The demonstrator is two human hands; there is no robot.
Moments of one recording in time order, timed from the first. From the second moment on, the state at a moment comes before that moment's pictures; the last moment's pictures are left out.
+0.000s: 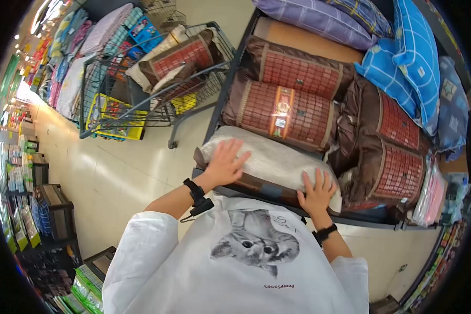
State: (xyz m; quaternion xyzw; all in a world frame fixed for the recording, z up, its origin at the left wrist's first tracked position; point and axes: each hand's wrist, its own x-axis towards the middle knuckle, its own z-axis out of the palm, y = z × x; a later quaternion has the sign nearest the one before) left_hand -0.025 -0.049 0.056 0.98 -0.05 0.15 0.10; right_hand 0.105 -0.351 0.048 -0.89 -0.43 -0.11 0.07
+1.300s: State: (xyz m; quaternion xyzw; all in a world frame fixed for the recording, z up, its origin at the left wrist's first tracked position) left_hand -0.027 0.007 0.070 0.88 0.29 0.18 0.32; right_hand 0.174 -0.392 0.054 -0.94 -0.12 -0.11 0.29
